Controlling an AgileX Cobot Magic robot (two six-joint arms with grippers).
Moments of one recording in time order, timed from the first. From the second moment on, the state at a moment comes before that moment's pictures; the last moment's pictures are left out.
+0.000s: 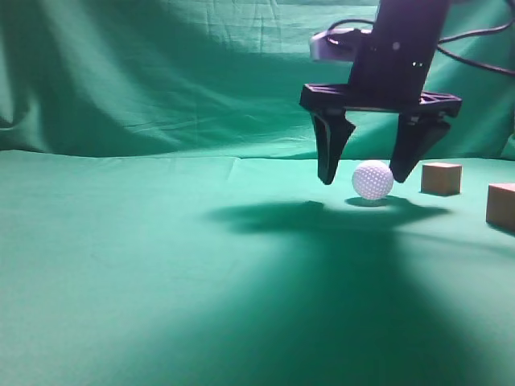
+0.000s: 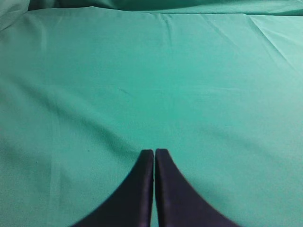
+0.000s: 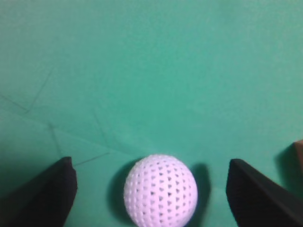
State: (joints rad) left arm -0.03 -0.02 0.02 0.14 0.35 -0.09; right arm 0.47 1.98 -1.37 0.06 0.69 0.01
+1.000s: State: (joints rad) left arm -0.03 -0.02 0.02 0.14 0.35 -0.09; right arm 0.61 2.11 -1.89 0.80 0.65 -0.55
